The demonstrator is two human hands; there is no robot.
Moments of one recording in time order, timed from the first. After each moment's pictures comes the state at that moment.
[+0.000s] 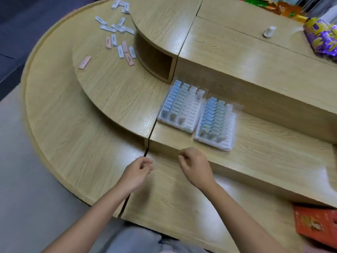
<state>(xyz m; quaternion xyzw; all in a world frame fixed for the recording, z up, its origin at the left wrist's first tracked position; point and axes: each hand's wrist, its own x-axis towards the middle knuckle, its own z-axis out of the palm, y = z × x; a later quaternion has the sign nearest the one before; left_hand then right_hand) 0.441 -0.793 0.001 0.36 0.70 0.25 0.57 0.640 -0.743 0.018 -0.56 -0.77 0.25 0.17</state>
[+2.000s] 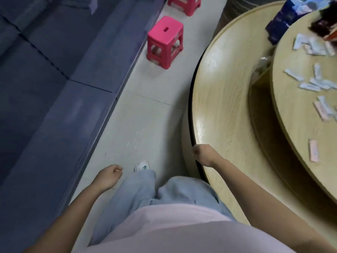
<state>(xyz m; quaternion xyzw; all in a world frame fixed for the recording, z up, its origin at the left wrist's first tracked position) -0.479 -0.645 -0.090 0.34 0.81 0.04 0.47 -0.162 -0.490 -0.087 -0.53 -0.74 0.36 -0.17</state>
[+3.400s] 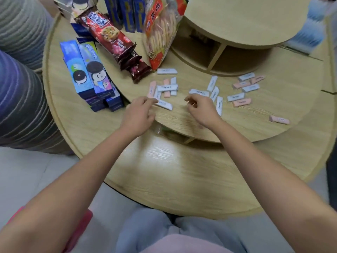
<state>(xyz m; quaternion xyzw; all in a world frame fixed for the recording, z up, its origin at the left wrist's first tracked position) -0.032 0.113 0.008 0.97 -0.01 -0.03 0.25 0.022 -0.093 0.033 -0.94 -0.07 0.14 0.30</state>
